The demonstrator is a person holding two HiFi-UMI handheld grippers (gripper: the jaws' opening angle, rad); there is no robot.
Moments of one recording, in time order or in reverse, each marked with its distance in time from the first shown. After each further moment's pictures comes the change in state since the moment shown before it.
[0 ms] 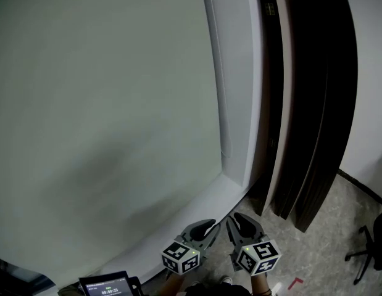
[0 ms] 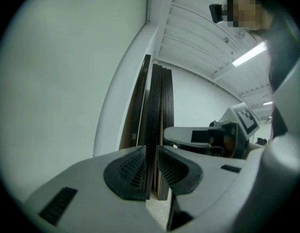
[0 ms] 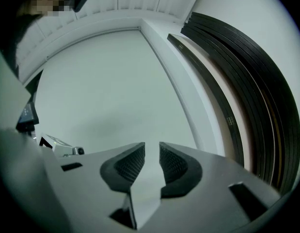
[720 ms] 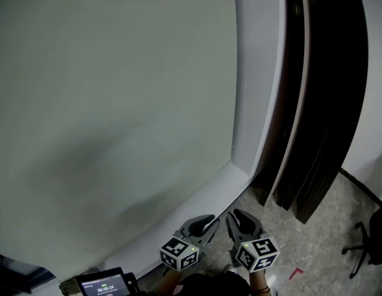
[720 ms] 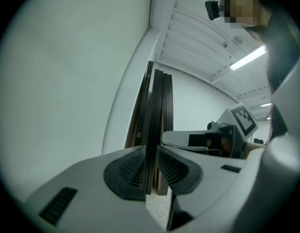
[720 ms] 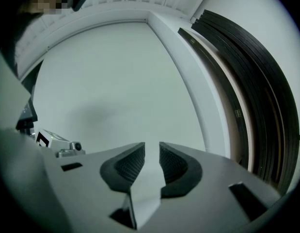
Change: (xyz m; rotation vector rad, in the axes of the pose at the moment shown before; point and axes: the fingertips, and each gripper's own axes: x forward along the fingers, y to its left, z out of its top) left arm -0.115 0.039 -0.007 -0.006 -0.004 -0.009; right arm 0.025 0.106 -0.048 -0.034 0.047 -0.028
